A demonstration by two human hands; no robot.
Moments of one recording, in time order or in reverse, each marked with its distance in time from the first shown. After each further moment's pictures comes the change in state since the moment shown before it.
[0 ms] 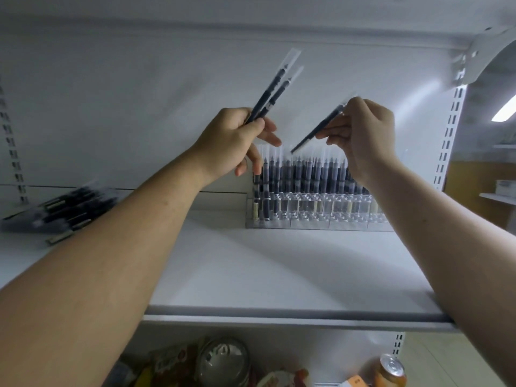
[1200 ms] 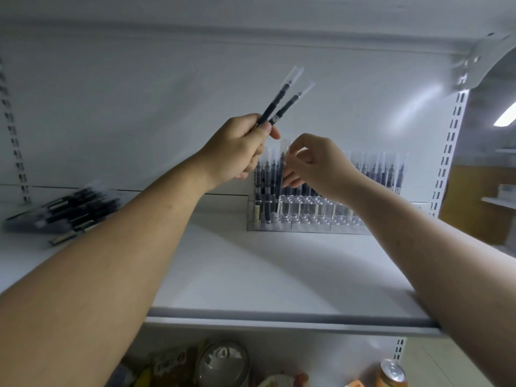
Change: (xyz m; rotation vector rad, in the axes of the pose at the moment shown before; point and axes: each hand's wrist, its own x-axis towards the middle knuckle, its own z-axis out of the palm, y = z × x) left_hand 0.000 -0.006 0.002 -0.008 -0.035 -0.031; right_hand -0.022 0.026 0.018 -0.640 -0.505 -0.062
